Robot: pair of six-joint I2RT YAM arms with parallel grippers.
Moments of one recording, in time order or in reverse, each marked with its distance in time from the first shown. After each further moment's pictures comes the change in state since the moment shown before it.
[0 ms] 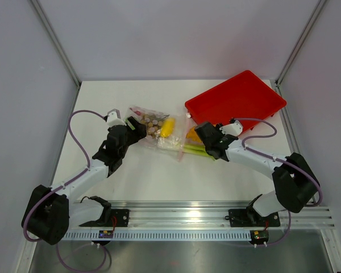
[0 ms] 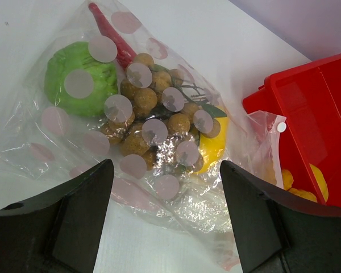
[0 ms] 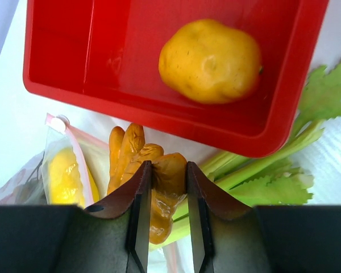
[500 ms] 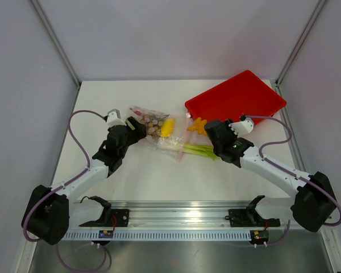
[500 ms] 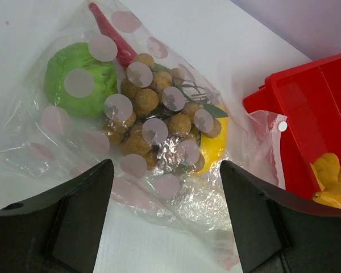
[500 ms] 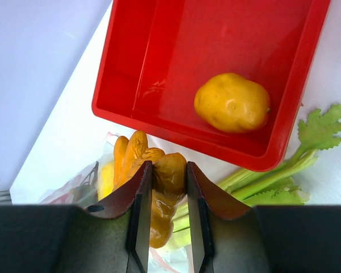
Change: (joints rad) left arm 0.000 -0.001 0.000 -0.003 0.000 0.000; right arm 0.002 -0.212 -0.006 -0.026 0.106 -0.095
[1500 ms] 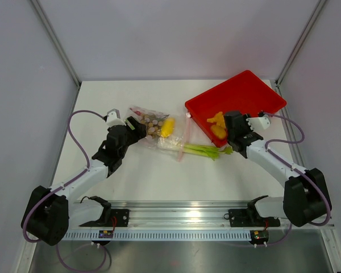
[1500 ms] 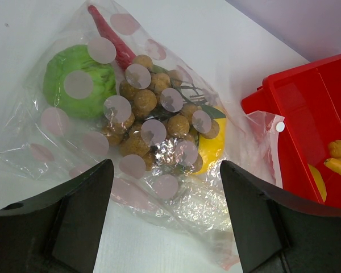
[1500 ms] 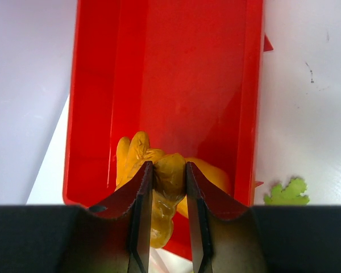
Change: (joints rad) left arm 0.000 -0.008 0.000 0.000 0.000 0.000; right arm -0.289 0.036 -0.055 0.157 -0.059 -0.087
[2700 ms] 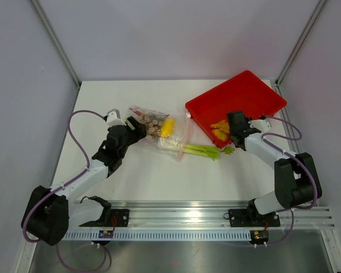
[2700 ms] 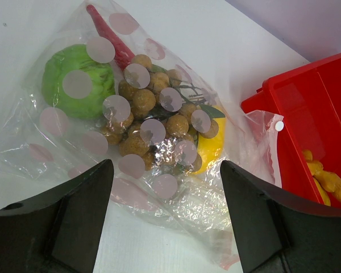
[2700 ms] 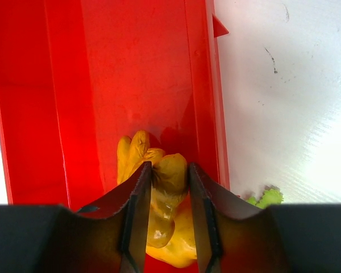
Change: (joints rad) left arm 0.000 0.000 0.000 0.001 0.004 0.000; right arm -0.127 0.172 0.019 -0.036 -0.115 0.081
